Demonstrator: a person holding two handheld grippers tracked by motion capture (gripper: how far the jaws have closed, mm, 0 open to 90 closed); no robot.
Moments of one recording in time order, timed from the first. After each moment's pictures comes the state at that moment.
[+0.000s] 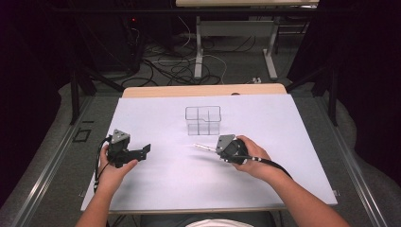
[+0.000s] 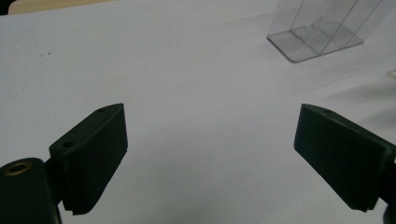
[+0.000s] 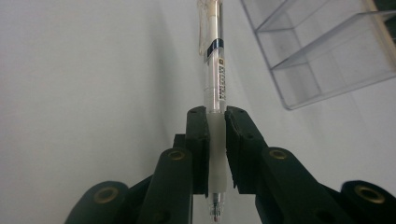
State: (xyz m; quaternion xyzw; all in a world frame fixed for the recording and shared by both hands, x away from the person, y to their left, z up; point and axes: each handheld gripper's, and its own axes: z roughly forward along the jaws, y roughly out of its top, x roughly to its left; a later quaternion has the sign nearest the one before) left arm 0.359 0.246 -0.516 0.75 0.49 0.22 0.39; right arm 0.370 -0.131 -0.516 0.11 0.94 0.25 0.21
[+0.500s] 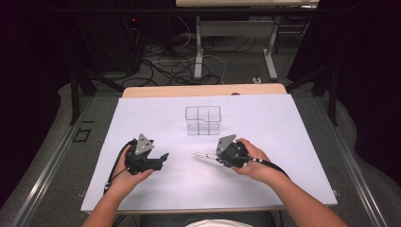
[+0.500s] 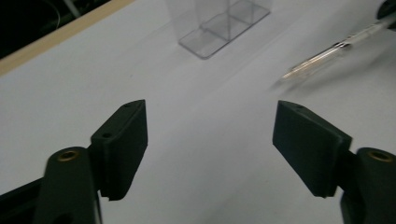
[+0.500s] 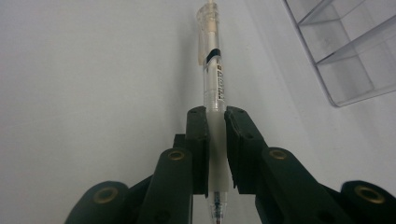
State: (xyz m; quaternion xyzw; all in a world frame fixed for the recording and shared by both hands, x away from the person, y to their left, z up) left arm 0.335 0.184 -0.505 0.84 0.32 0.24 0.37; right arm 0.365 -0.132 -0.516 0.13 0.94 0.27 0.15
